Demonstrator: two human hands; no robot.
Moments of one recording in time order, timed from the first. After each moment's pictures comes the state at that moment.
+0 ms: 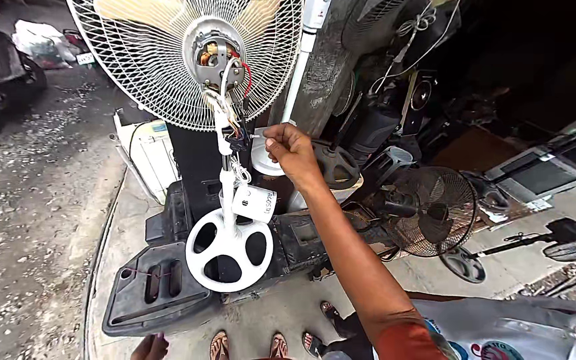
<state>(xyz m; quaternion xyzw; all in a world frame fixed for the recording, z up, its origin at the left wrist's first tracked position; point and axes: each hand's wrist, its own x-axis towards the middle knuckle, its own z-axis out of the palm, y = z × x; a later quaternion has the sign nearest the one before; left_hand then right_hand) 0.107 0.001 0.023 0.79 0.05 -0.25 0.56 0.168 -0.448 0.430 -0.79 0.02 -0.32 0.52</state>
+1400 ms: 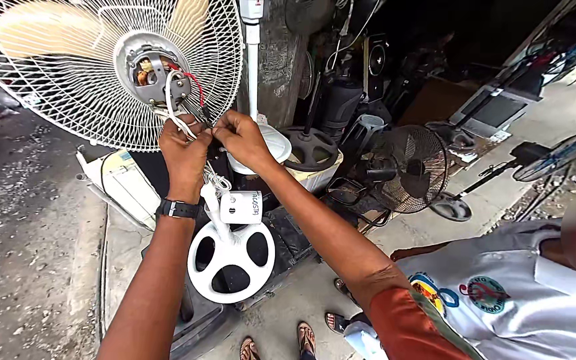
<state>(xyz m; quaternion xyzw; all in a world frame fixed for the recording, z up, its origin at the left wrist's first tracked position) 0.298 -0.339 0.427 0.55 -0.33 -0.02 0.77 0.217 -0.450 0.443 -0.82 0.07 -0.37 0.44</state>
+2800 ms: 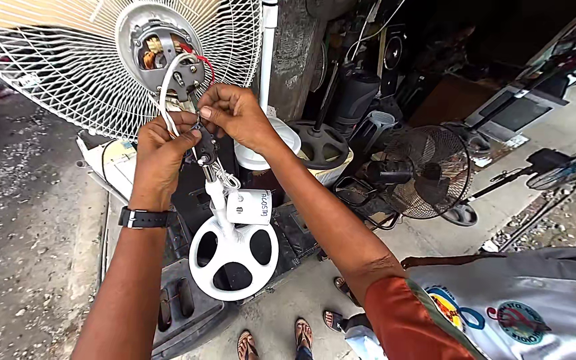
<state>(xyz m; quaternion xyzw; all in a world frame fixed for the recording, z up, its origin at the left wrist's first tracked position) 0.351 -0.297 0.420 0.53 -0.43 -0.11 0.73 0.262 -0.462 0.456 -0.78 -0.13 -0.31 0.53</state>
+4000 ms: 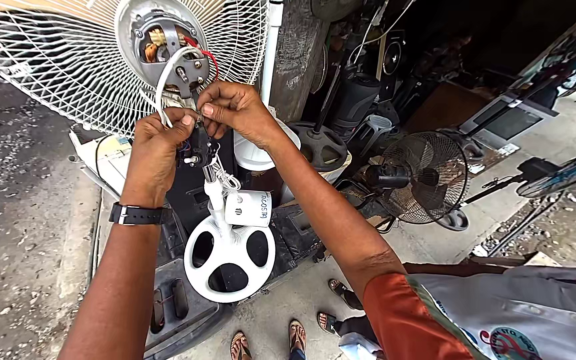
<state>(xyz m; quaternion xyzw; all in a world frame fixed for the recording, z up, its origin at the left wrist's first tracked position) 0.360 -0.298 0.423 0.52 -0.41 -0.13 0.74 0.275 -0.477 0.455 -0.75 -0.18 -0.24 0.59</state>
